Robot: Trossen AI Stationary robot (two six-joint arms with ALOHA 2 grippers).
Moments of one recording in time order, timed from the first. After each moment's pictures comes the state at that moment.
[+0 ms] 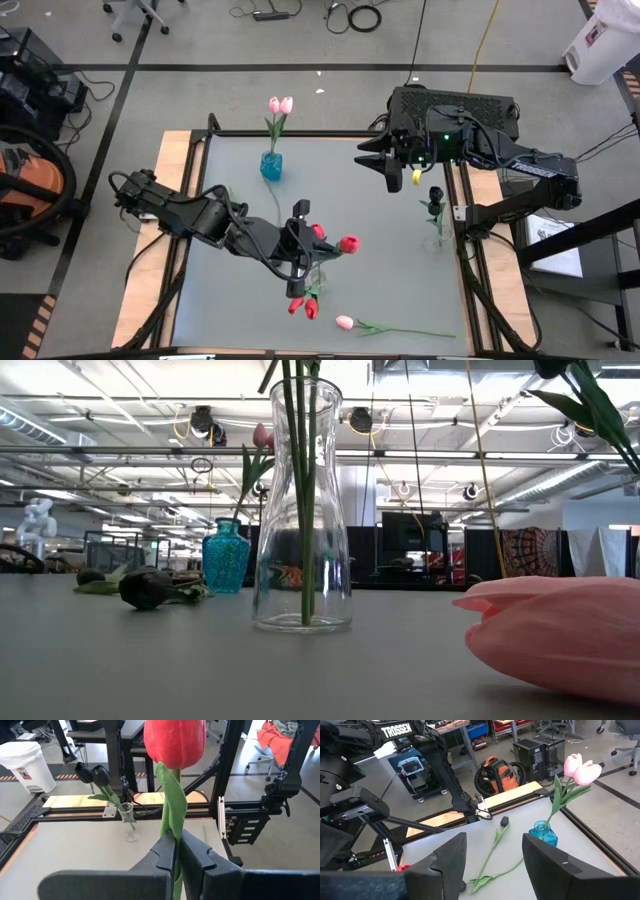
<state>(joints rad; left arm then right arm) -0.43 1.67 1.84 -0.53 -0.35 -0.12 -0.16 1.23 1.48 -0.51 -0.06 0.32</state>
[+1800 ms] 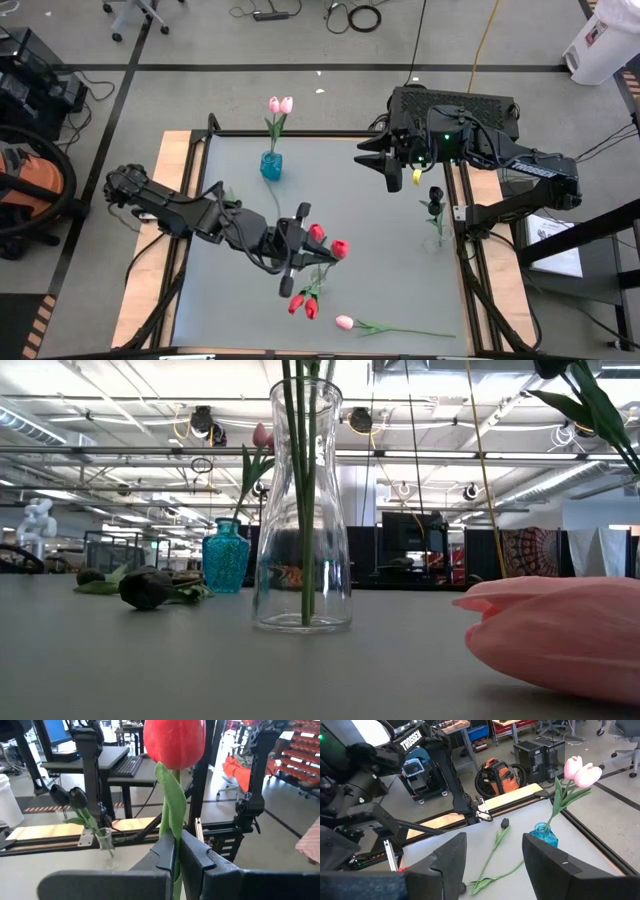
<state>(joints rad) -0.40 1.54 1.51 -0.12 -0.19 -0.05 -0.16 1.23 1.48 -0.50 -0.06 0.32</state>
